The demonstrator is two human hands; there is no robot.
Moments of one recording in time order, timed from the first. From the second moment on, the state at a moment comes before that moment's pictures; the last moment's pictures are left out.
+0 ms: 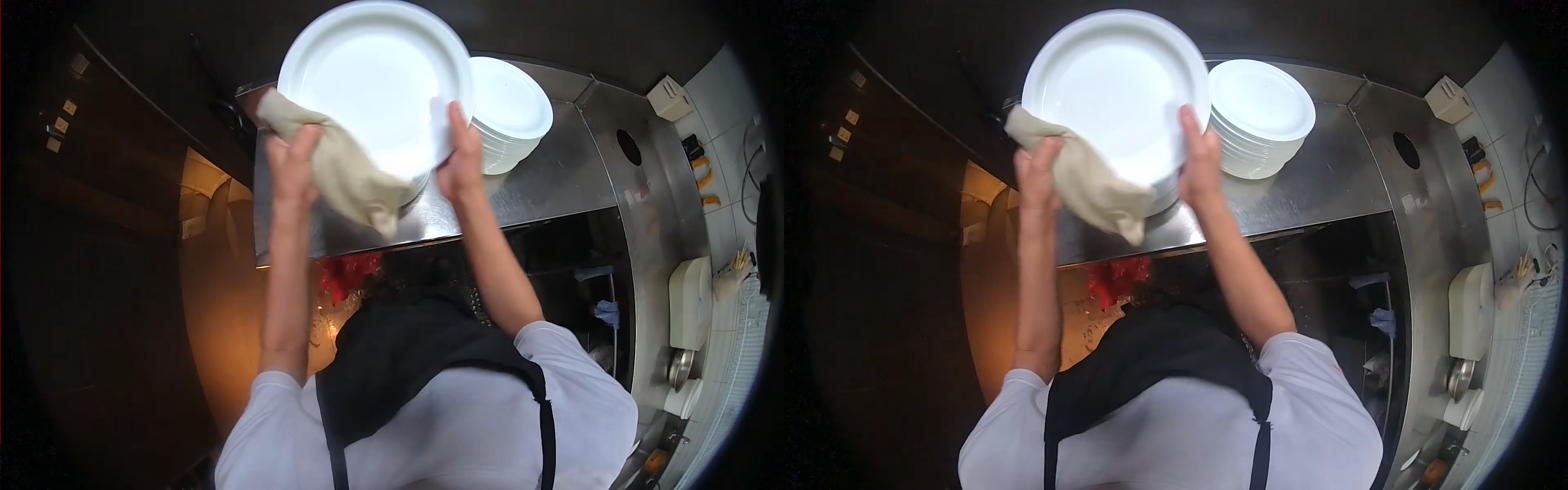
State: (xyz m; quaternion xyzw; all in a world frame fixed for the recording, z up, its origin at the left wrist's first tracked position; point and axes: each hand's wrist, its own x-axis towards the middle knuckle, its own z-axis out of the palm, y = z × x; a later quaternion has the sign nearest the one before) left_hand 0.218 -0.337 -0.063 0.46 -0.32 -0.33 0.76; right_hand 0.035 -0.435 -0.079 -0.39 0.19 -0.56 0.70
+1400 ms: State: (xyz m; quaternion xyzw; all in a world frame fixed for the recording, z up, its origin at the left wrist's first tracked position) left_hand 0.198 -0.204 -0.169 0.22 0.04 -0.52 0.83; right_hand -0.002 -0.422 -0.203 -0.49 0.53 -0.45 0.53
